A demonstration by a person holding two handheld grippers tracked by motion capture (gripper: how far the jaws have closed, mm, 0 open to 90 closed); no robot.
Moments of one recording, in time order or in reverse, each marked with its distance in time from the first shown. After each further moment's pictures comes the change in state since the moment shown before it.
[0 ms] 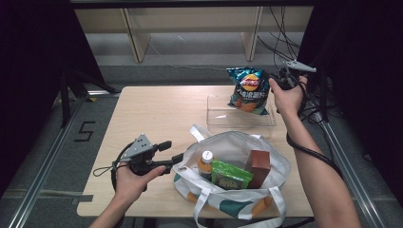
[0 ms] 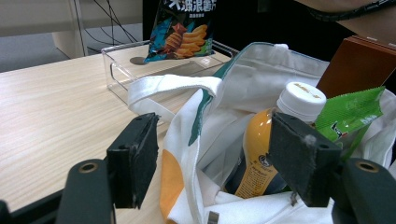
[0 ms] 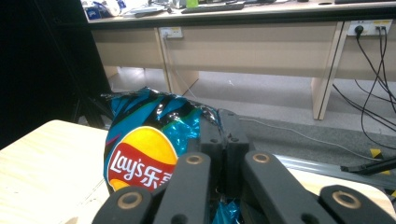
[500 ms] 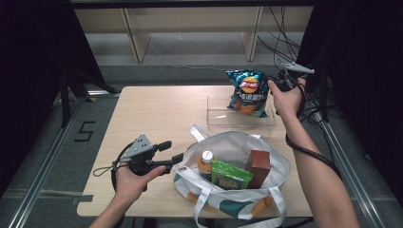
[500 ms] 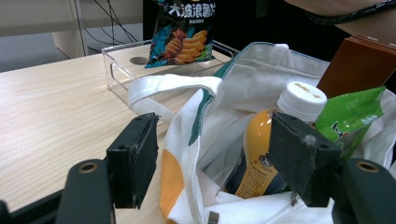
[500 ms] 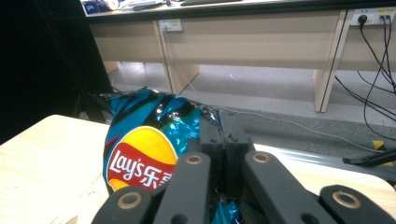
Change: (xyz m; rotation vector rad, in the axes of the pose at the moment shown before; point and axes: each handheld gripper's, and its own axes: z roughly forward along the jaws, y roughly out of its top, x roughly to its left) left arm -0.001 0.000 0.000 0.003 0.001 -0.003; right arm -0.001 -0.007 0.005 0.019 -0.003 0.028
